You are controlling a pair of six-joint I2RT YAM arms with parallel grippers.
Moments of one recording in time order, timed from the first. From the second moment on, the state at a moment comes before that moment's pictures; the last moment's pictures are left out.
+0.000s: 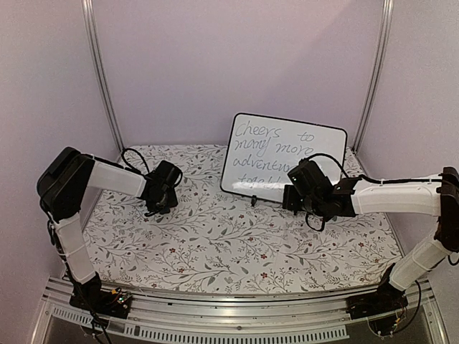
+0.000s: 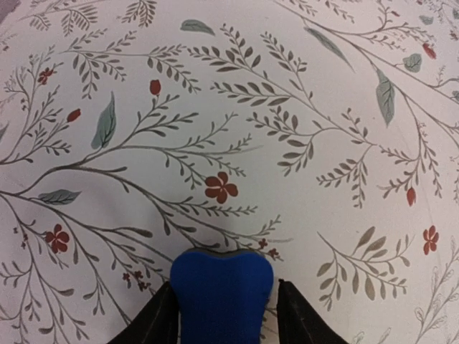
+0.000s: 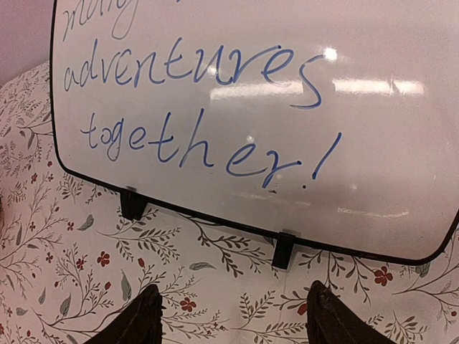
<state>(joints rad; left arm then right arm) -0.51 1.89 1.01 -0.20 -0.48 -0.74 0.84 1.51 0.93 -0.24 0.52 0.70</state>
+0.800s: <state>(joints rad) -0.61 1.66 1.10 -0.25 -0.47 -0.66 0.81 1.46 1.02 -0.32 0.47 0.57</state>
